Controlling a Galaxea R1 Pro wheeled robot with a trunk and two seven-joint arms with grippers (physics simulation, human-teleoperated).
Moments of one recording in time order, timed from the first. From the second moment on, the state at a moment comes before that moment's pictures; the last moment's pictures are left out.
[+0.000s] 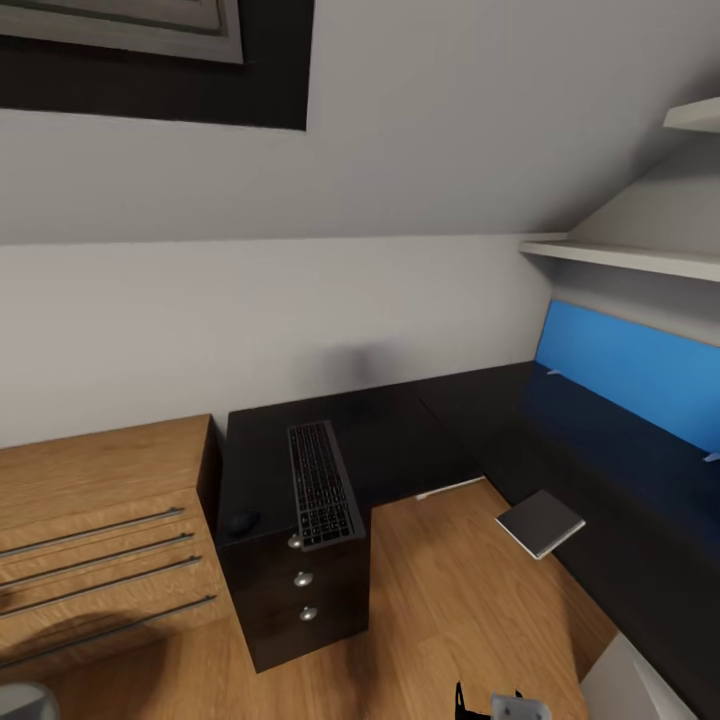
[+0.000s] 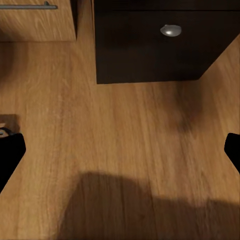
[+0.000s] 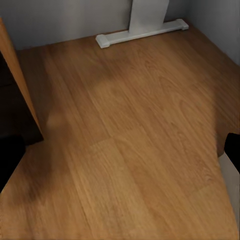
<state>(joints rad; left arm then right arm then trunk) -0.09 0.01 -0.38 -0.29 0.56 -0.55 0.08 -0.11 0.12 -0.07 -0.55 0.15 -0.45 -0.23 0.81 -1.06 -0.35</state>
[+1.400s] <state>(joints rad) -0.09 -0.03 -0.38 -0.30 0.56 -0.55 0.08 -0.11 0.12 -0.07 -0.52 0.15 -0.50 -0.24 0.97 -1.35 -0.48</state>
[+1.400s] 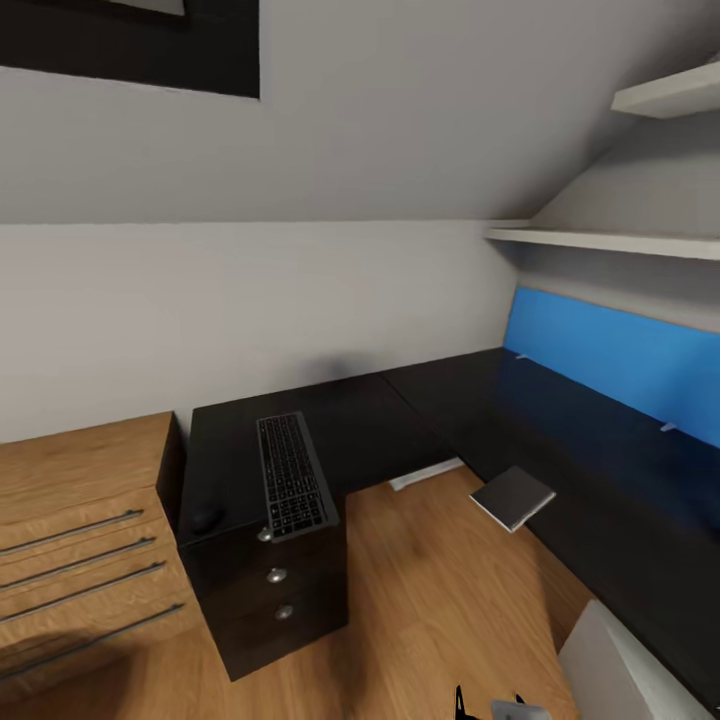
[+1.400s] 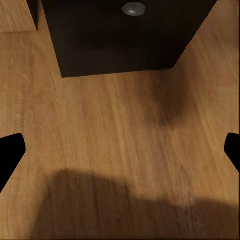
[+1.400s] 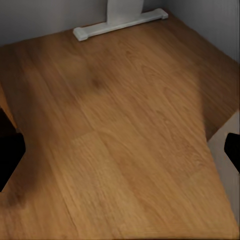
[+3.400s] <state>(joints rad) -0.09 -0.05 -0.38 -0.29 0.56 -0.45 0.22 -0.12 0.11 -0.07 -0.49 0.15 -0.50 -0.23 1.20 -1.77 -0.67</state>
